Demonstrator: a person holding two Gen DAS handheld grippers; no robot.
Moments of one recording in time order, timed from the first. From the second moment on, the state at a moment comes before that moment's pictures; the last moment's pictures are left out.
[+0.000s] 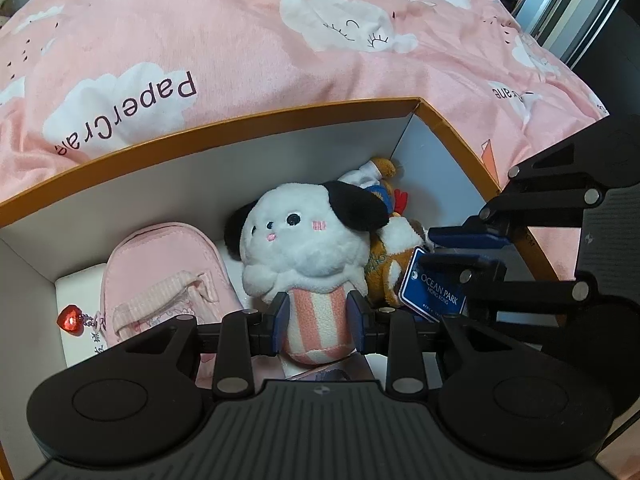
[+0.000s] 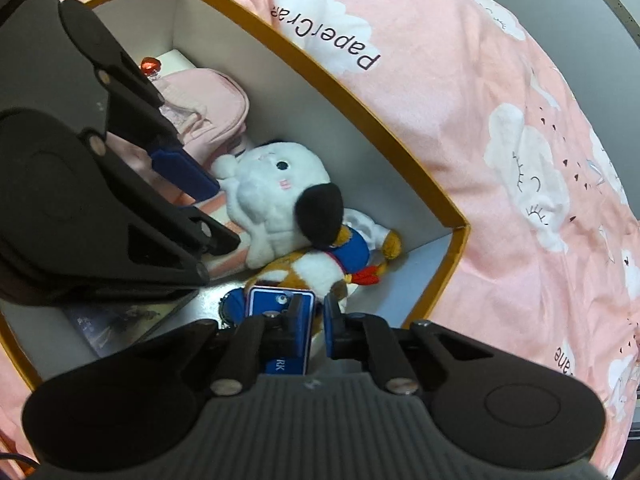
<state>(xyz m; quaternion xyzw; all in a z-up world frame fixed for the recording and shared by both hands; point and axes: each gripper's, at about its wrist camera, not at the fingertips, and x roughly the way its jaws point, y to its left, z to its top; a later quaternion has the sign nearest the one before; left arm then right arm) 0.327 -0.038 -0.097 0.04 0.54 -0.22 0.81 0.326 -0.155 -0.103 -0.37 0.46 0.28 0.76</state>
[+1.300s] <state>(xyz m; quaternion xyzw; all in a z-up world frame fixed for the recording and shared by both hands) 0.091 -0.072 -0.106 0.14 0.51 -0.43 0.73 0.073 -0.310 -0.133 0.07 0.54 0.13 0.83</state>
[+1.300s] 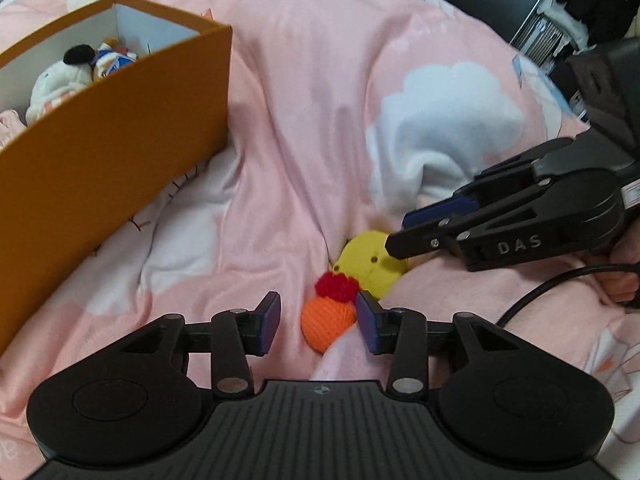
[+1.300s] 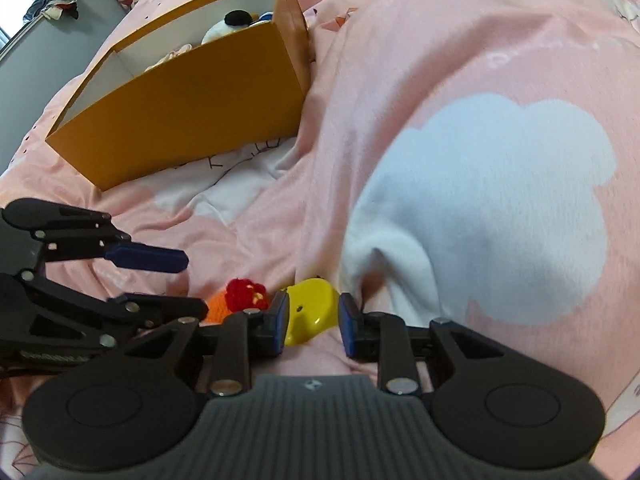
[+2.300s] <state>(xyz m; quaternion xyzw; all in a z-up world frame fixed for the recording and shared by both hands) 0.087 -0.046 -0.109 0.10 0.51 -0.35 0.78 0.073 -0.281 -0.132 -0.05 0.55 0.16 0.82</state>
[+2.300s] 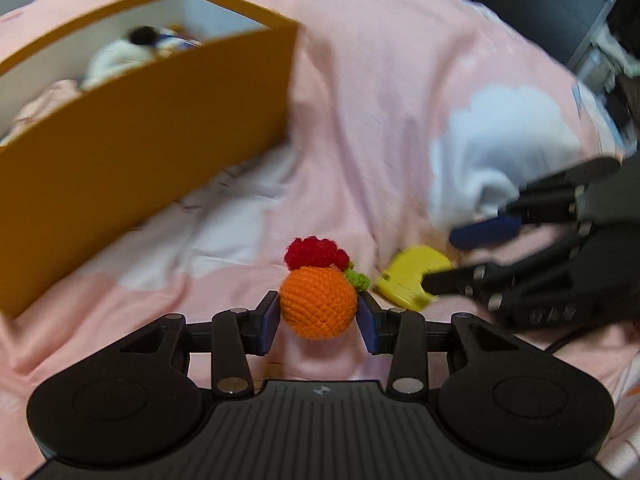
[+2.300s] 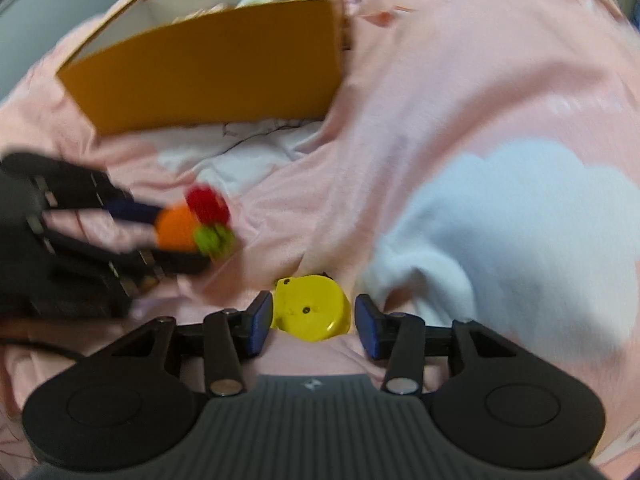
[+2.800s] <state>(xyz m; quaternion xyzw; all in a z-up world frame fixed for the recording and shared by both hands) 0.086 -0.021 -0.089 0.07 0.48 -0.33 0.81 0.093 -0.251 -0.166 -0.11 0.60 0.16 0.77</state>
